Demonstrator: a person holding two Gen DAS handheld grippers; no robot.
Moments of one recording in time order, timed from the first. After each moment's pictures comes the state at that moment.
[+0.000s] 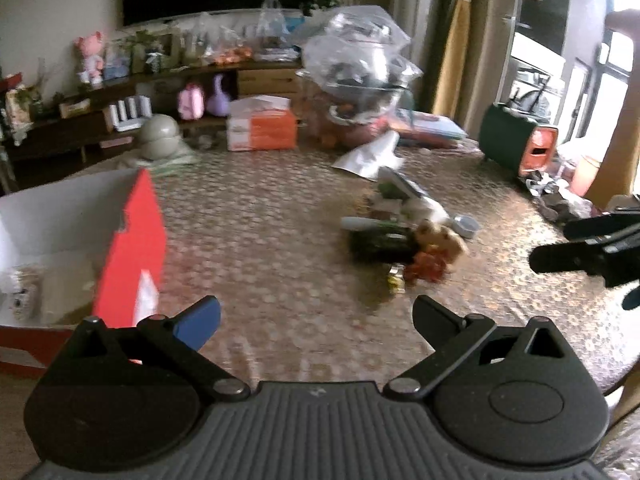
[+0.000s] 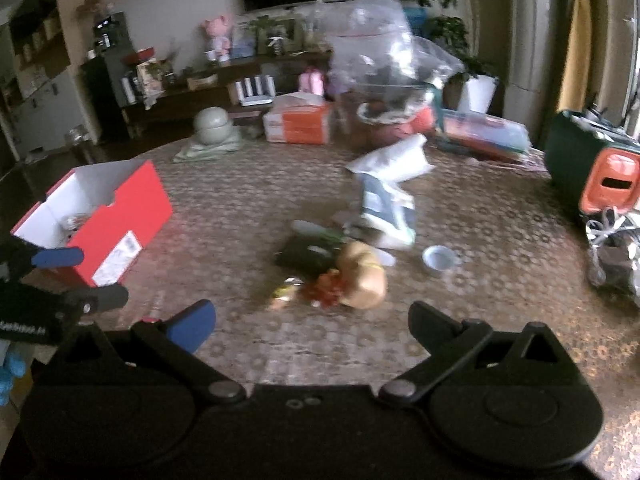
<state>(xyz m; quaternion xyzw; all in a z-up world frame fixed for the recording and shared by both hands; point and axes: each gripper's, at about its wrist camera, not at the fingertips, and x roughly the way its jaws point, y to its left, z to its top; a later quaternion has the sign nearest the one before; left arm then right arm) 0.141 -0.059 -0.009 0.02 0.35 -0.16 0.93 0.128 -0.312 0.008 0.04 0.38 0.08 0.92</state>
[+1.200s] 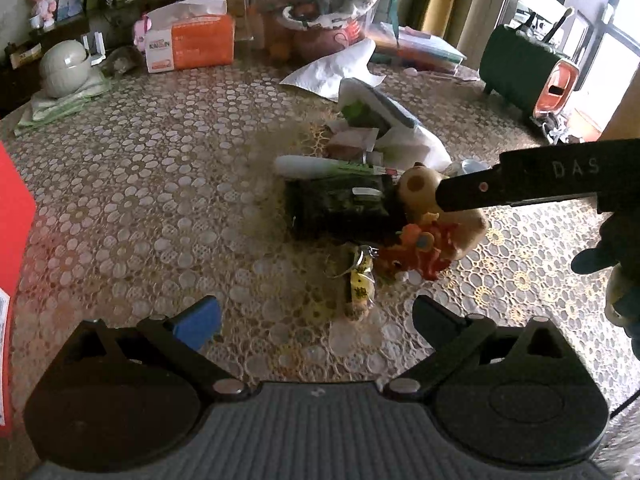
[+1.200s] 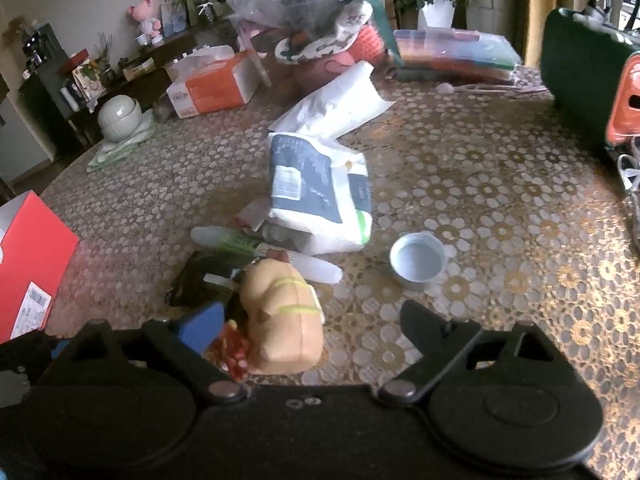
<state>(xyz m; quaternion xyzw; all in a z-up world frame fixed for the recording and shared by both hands) 0.244 -0.141 -0.096 0.03 0.45 -0.18 0.88 0.253 -0.358 -0.075 0.11 0.45 0.04 0.88</state>
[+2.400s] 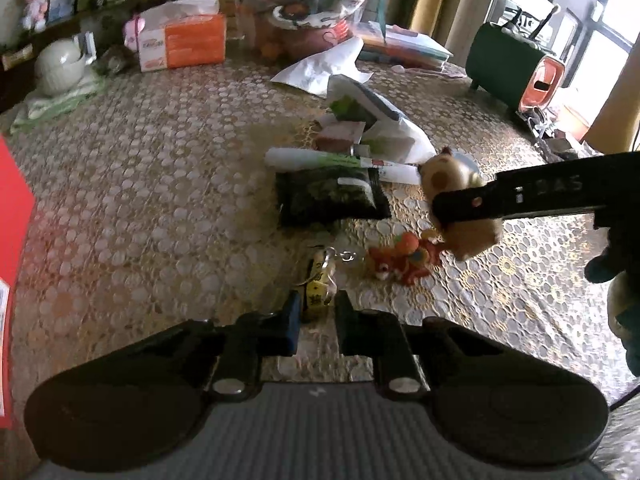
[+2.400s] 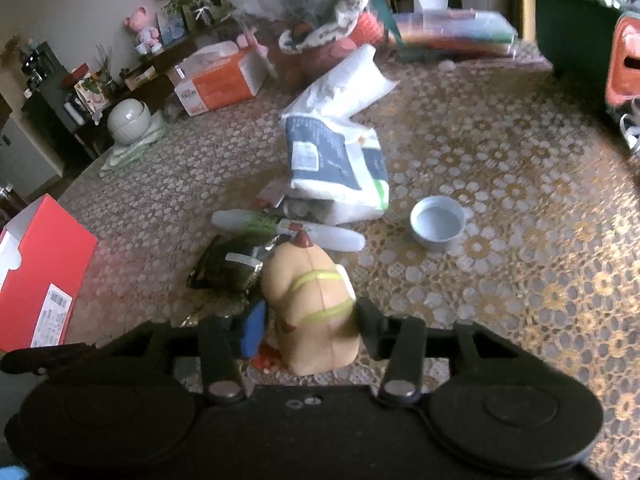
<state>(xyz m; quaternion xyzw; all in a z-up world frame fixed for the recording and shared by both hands) 0.229 -0.131 -0.090 0.02 0.45 -0.20 0.87 0.232 -0.352 -0.076 0.15 0.45 0.04 0.88</state>
